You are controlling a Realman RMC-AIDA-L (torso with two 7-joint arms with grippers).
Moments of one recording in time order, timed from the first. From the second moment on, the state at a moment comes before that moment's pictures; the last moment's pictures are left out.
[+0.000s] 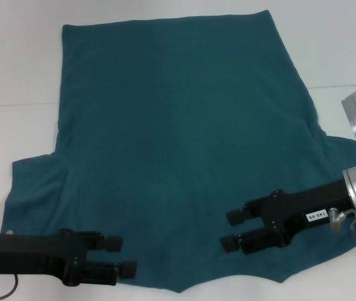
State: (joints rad) left arm -0.50 -2.09 0.76 0.79 2.13 1.75 -1.75; right arm 0.61 2.08 -0.82 -0.85 -2.22 -1.69 1.80
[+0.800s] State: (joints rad) left arm -0.50 -2.08 0.71 0.79 2.12 1.72 -1.84; right arm 0.63 2.08 -0.78 -0.85 -2.22 -1.65 1.92
